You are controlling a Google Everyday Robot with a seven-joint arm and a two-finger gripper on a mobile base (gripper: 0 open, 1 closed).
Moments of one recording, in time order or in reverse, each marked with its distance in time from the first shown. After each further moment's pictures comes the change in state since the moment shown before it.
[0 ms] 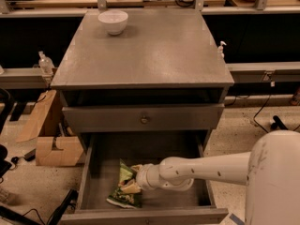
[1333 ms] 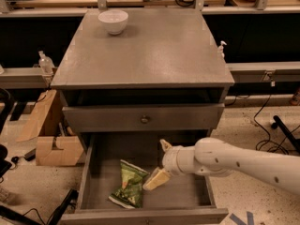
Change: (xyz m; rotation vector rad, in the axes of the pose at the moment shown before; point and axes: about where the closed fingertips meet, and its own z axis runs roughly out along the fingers) arm -0.045 -0.032 -0.172 0.075 0.000 -0.053
